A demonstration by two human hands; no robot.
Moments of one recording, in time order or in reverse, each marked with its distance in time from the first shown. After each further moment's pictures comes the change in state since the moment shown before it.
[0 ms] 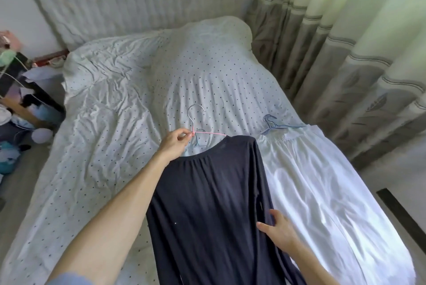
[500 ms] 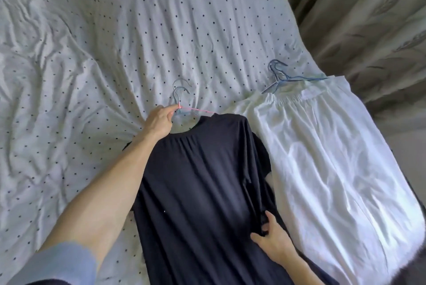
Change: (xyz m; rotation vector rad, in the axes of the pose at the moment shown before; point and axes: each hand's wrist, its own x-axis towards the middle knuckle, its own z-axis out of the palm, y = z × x) left_hand 0.218 -0.177 0.113 0.381 -0.210 0.045; right_hand 0.116 0.037 0.092 -0.141 -0.139 0.308
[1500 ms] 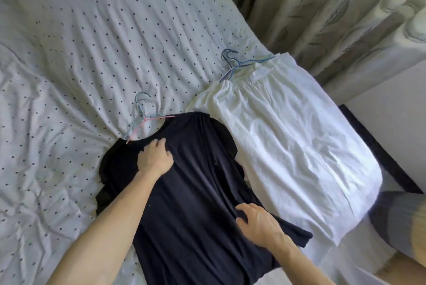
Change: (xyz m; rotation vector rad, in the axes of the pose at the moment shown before) left_hand -0.096 0.054 0.076 0.386 -0.227 -0.070; right_hand -0.051 0.019 -0.006 -0.274 0.121 -0.265
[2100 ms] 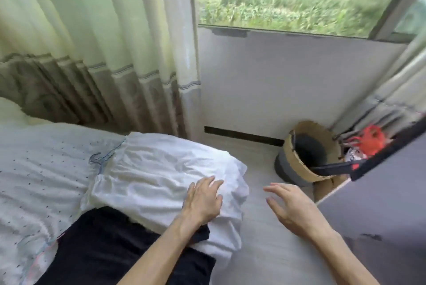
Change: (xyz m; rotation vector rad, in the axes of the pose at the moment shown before) left_hand -0.397 0.375 0.034 0.361 0.021 1.130; right_hand -0.408 0.238 -0.032 0.316 0.920 0.349
